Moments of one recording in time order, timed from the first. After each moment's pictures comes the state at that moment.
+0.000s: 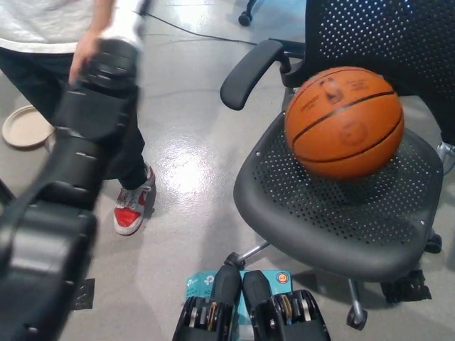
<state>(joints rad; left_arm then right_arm) -1.22 0.21 -0.02 1.03 0.07 0.02 0.12 -0.80 -0.56 -0.28 0.60 0.45 0.09 -0.04</state>
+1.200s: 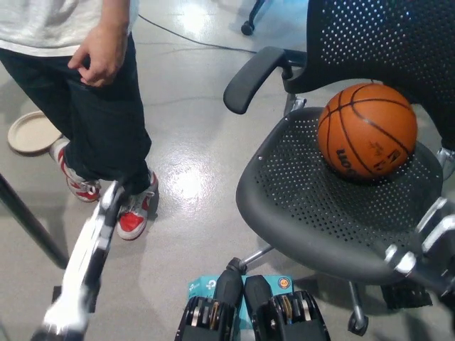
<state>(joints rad) 0.02 0.19 -0.02 -0.14 0.04 -0.04 -0.03 0.04 -0.20 0.03 -0.19 0.25 0.01 0.02</state>
